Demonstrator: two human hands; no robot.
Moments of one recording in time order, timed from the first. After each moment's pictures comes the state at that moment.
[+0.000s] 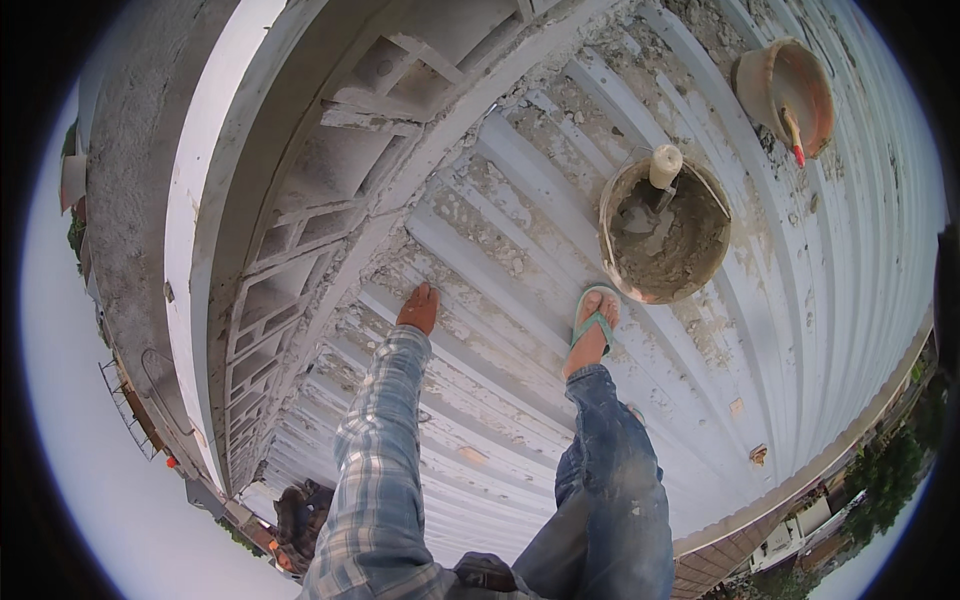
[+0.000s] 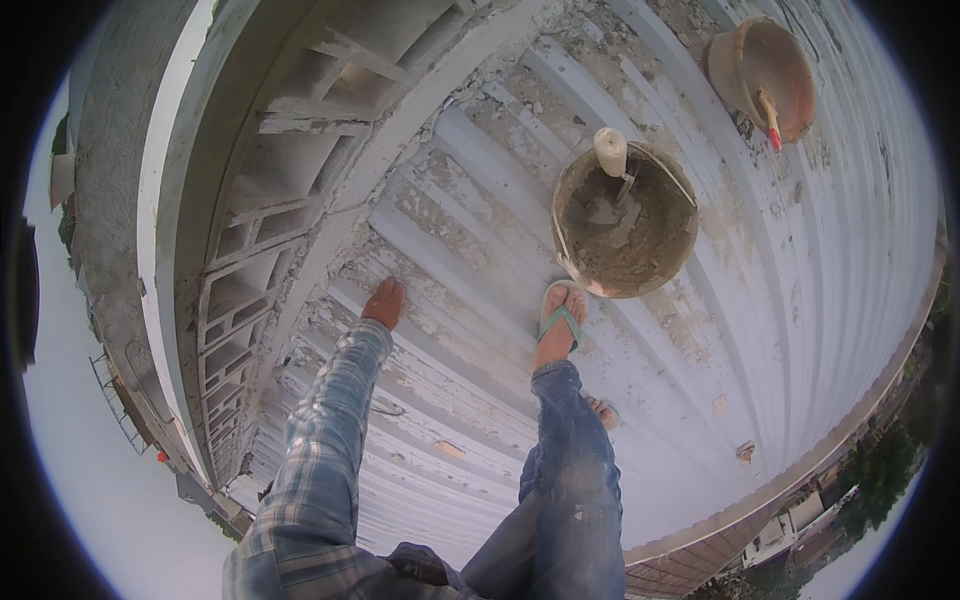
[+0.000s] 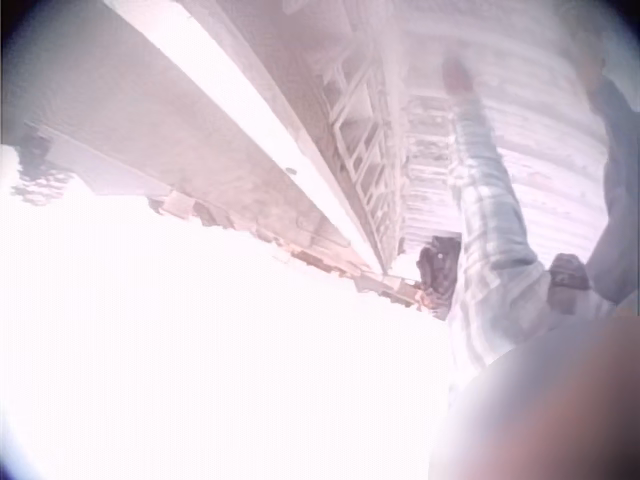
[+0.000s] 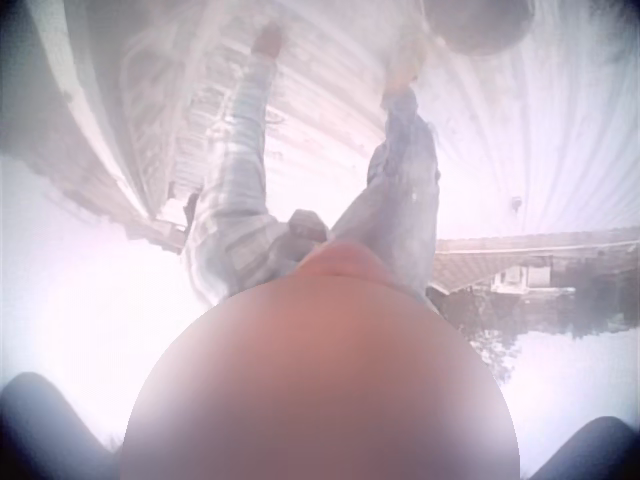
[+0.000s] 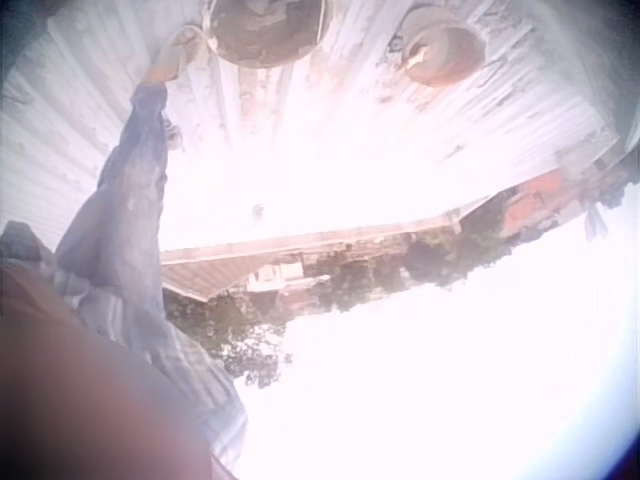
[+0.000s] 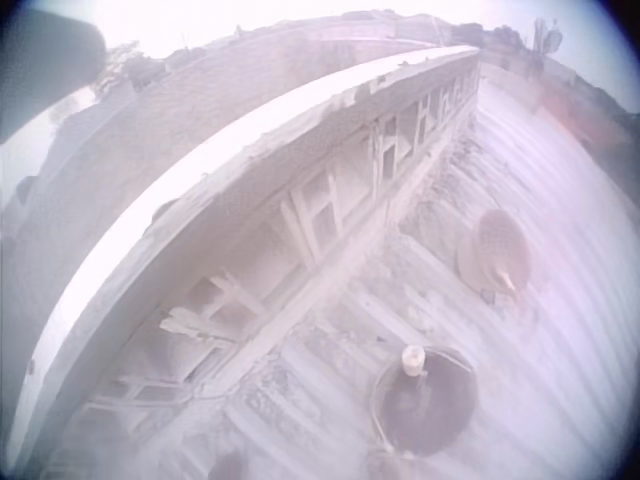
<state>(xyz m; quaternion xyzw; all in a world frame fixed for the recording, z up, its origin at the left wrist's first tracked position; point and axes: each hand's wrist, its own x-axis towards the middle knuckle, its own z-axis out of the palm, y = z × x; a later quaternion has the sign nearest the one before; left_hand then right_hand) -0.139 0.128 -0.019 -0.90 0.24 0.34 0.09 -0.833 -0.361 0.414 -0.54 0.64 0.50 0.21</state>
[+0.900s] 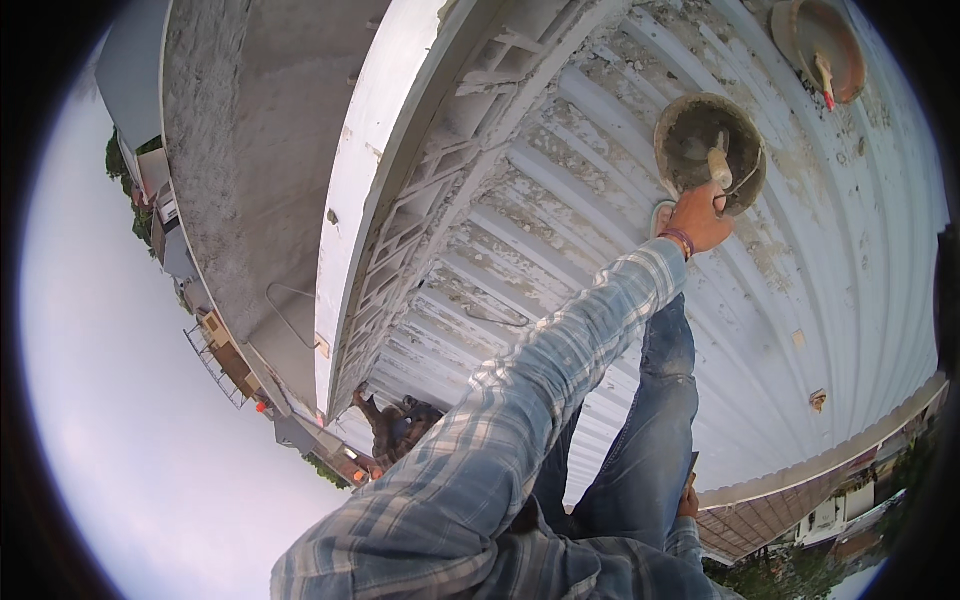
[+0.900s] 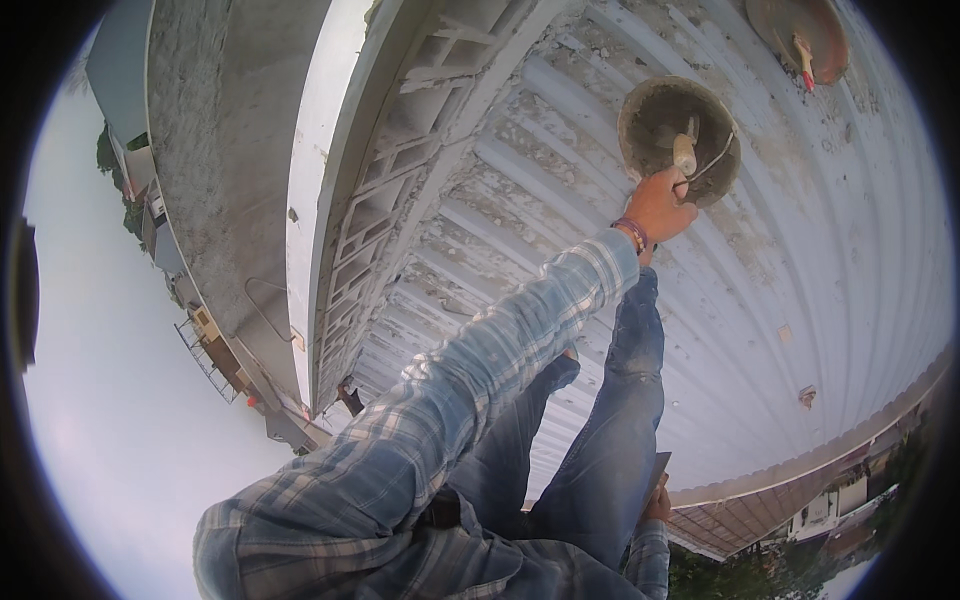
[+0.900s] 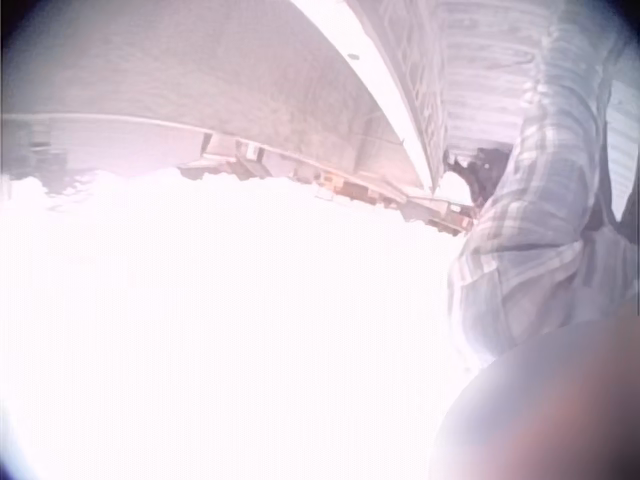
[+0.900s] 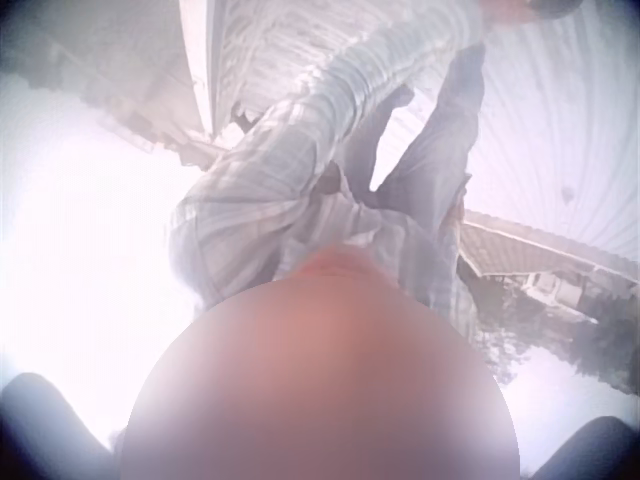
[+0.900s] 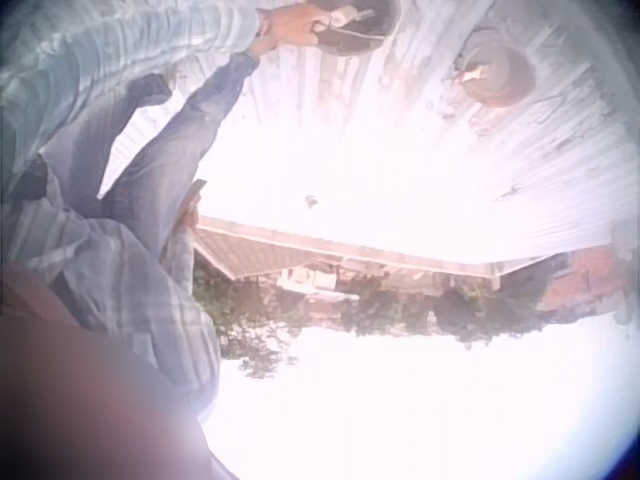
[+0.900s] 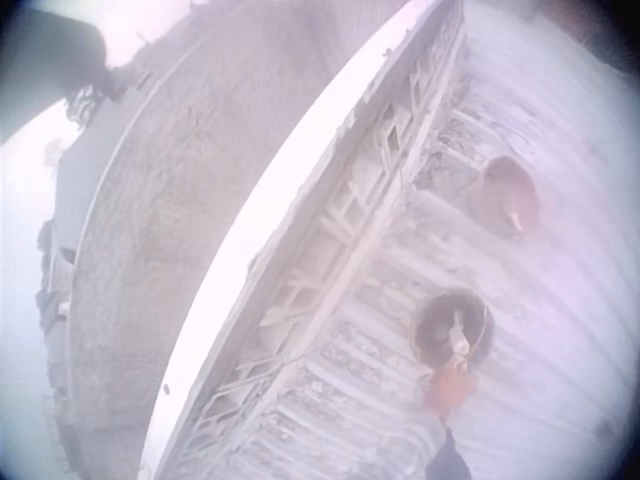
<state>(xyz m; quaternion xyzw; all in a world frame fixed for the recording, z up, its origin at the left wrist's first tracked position) -0.135 -0.268 0.221 -0.79 0.06 0.40 -0.46 -0.809 -0.275 0.405 -0.52 0.60 0.39 0.46</state>
